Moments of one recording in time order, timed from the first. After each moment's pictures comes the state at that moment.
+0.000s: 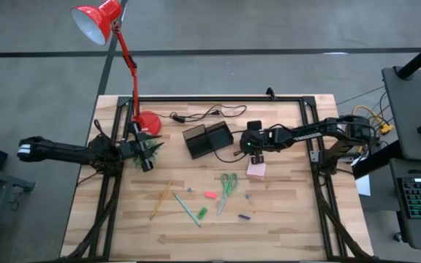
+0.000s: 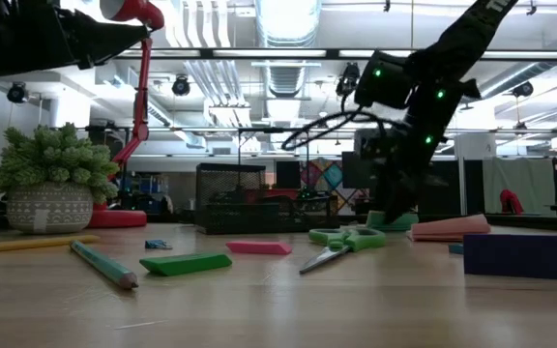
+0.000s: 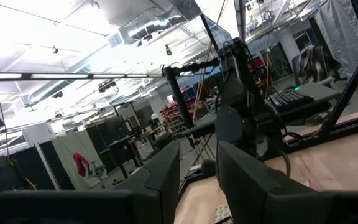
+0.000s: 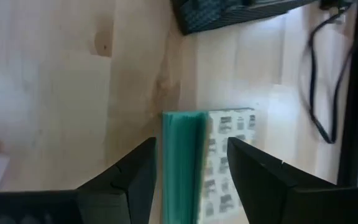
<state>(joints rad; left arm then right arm) -0.03 0.48 0.06 0.70 -0.24 0.51 -0.19 1.62 0.77 -0.28 0.36 -0.44</state>
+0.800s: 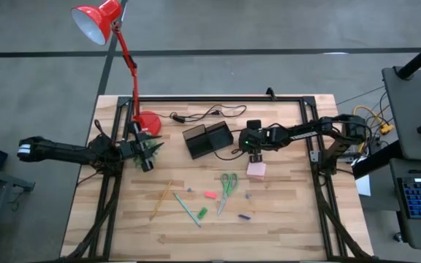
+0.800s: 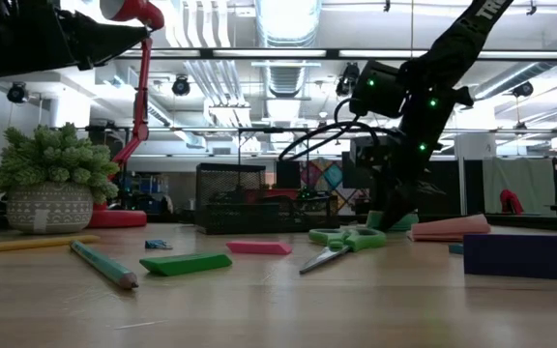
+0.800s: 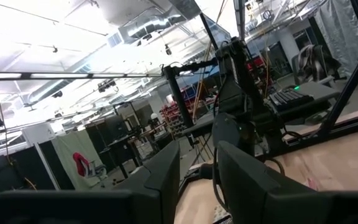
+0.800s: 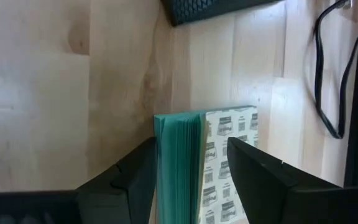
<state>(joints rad) -0.03 0.48 0.06 0.70 -0.24 0.51 -0.21 1.66 0.79 -0.27 0.37 -0.42</state>
